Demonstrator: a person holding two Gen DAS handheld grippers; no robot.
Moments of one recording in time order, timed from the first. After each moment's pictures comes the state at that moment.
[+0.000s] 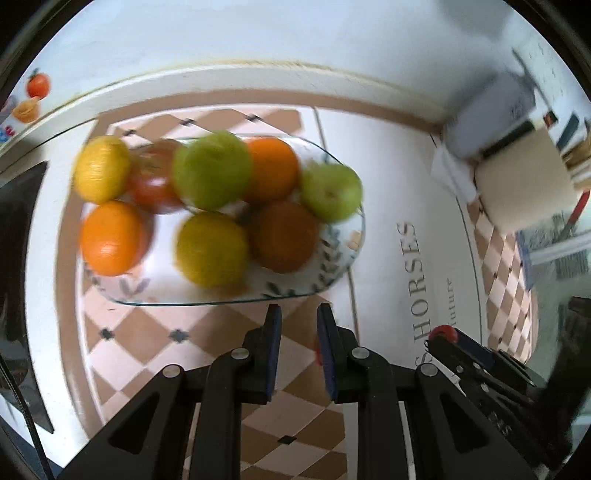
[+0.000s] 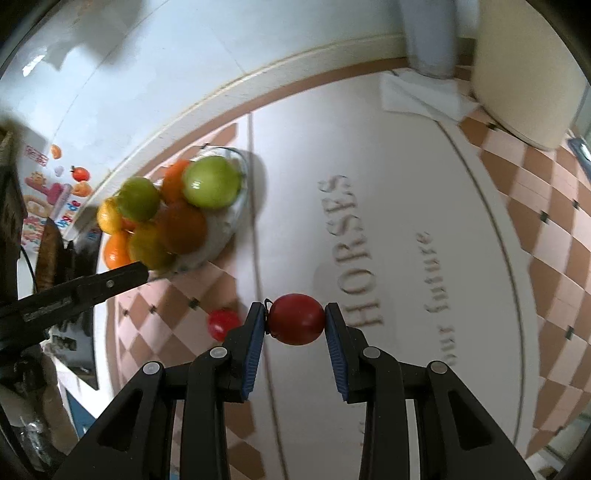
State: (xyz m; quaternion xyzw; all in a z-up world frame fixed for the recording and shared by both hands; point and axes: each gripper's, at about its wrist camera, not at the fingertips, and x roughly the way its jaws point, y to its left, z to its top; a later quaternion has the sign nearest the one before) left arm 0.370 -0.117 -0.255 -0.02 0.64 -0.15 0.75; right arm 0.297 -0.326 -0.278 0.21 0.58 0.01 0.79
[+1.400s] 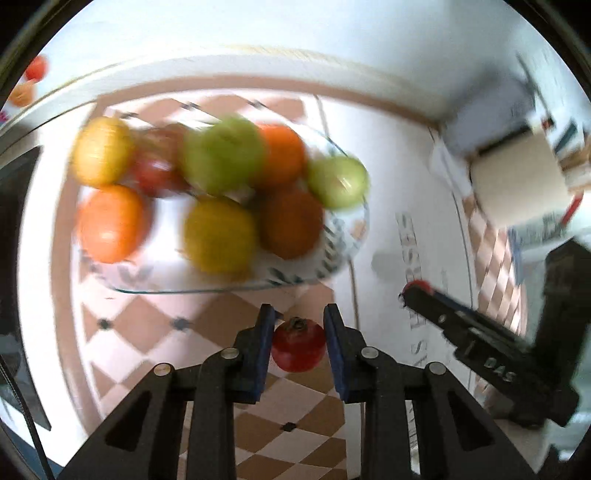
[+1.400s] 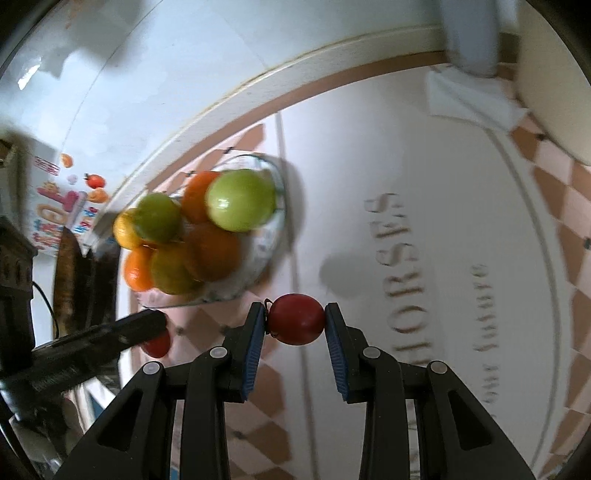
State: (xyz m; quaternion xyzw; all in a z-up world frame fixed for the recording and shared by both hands) left arm 0.357 -0.099 -0.254 -0.05 0.66 -0.17 0.73; right arm 0.341 -0.311 -0.289 0.25 0.58 0.06 0.77
